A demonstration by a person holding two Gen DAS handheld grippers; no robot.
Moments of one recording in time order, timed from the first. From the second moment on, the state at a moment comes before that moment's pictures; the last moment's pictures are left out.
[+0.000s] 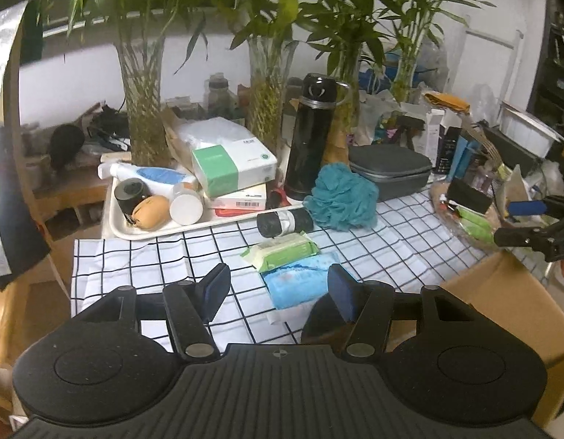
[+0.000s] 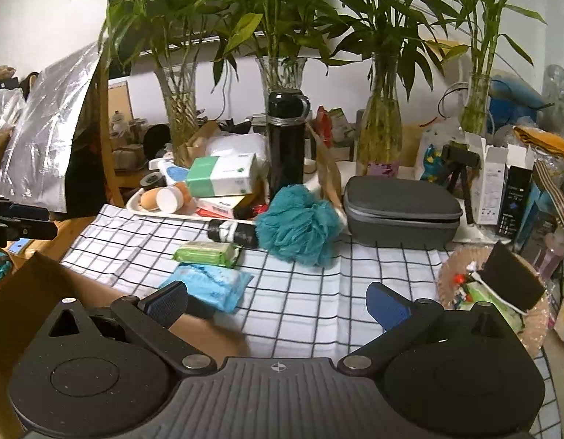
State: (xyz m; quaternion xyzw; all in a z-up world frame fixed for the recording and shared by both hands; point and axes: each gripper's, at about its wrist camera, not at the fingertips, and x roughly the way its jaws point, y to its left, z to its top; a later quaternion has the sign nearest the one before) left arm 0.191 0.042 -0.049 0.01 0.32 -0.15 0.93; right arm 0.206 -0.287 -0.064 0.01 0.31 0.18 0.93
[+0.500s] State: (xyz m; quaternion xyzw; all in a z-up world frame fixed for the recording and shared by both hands) left arm 0.248 0.039 -0.078 0.05 0.33 -0.18 0.92; right arm 0.257 -0.288 -0.079 0.00 0.33 0.18 0.93
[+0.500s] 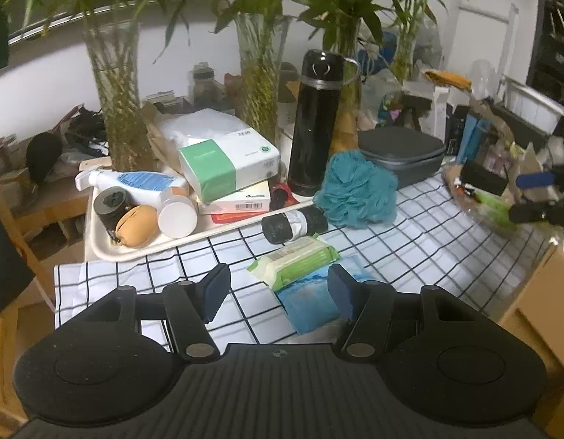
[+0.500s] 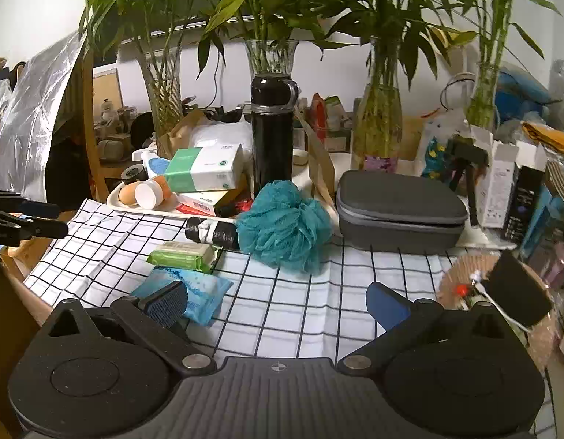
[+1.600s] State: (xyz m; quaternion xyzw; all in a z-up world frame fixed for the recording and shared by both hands) left arm 0.375 0.003 -0.159 0.08 0.38 -0.31 0.87; right arm 0.317 -0.289 -0.110 0.01 0.39 0.14 0.91
